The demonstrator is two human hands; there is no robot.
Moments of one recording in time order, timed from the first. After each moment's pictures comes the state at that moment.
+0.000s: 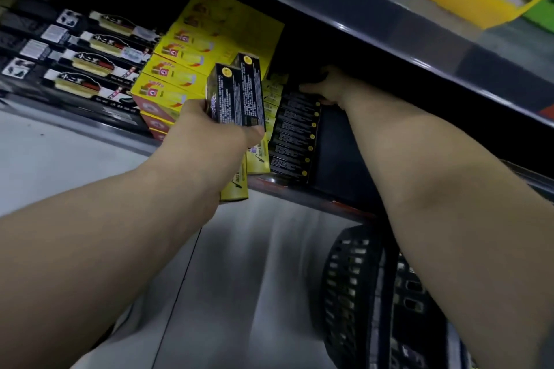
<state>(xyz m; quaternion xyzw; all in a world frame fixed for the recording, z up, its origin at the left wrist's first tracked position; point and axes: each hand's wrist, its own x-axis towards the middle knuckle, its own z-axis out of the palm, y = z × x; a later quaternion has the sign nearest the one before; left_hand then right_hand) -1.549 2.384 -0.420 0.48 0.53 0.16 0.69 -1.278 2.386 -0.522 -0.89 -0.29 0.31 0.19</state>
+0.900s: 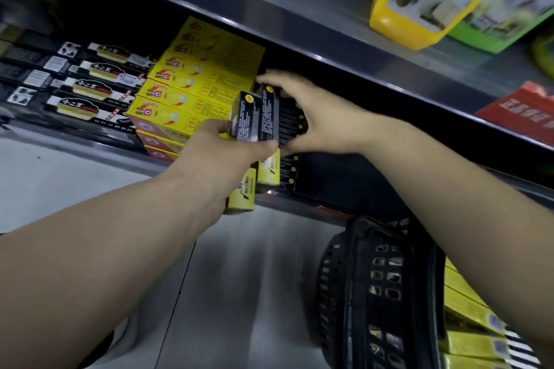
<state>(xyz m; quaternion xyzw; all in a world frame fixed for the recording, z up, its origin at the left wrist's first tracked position) -1.540 2.367 -0.411 0.49 0.50 0.15 0.70 -1.365 2.321 -0.403 -0.71 -0.63 0.29 0.13</state>
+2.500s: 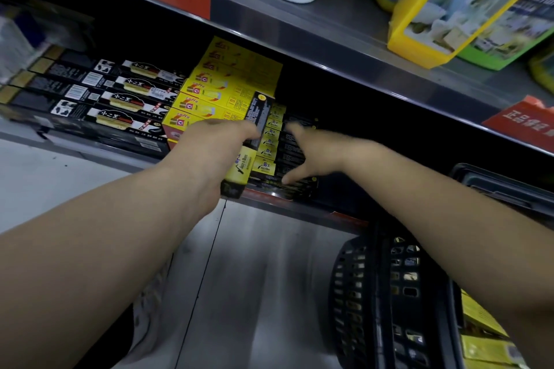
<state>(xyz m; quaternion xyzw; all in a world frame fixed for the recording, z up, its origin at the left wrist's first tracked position) -1.565 2.402 -0.400 0.49 0.50 0.13 0.70 -1.384 2.333 -0.444 -0.78 -0.53 0.29 -0.14</state>
